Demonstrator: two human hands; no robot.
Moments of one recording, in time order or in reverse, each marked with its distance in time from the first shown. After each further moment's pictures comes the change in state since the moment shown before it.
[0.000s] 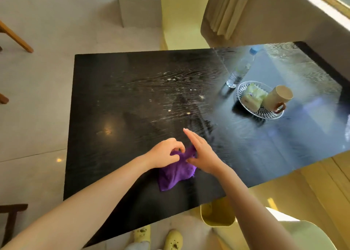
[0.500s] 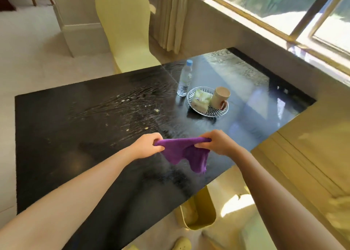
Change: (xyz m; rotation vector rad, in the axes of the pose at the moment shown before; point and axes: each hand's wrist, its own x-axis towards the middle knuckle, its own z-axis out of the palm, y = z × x) left_hand 0.065 0.082 -0.017 0.060 -0.045 0.062; right_hand -0.101 0.040 -0.147 0.018 0.156 0.280
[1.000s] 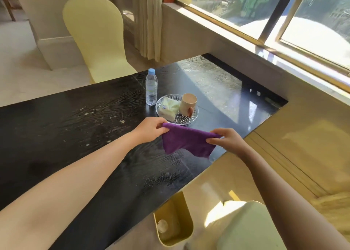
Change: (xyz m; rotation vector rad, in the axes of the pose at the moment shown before) left_hand 0.106 0.149 0.031 -0.036 0.126 0.183; right_hand -0.042 0.143 -0.100 0.288 0.242 0.137
